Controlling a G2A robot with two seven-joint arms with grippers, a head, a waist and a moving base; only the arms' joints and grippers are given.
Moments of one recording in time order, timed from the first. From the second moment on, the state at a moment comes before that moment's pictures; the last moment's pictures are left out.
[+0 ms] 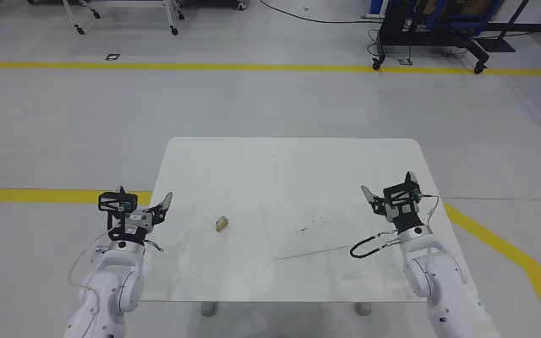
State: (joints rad) left arm 1.73 -1.15 -1.60 -1.80 1.33 0.00 0.00; right arm -1.73 -1.15 1.50 -1.84 -1.49 -0.07 0.01
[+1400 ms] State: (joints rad) left arm 1.73 -1.15 -1.60 -1.80 1.33 0.00 0.00; right arm -0.94 -1.02 0.75 -1.16 -1.64 -1.01 -0.18
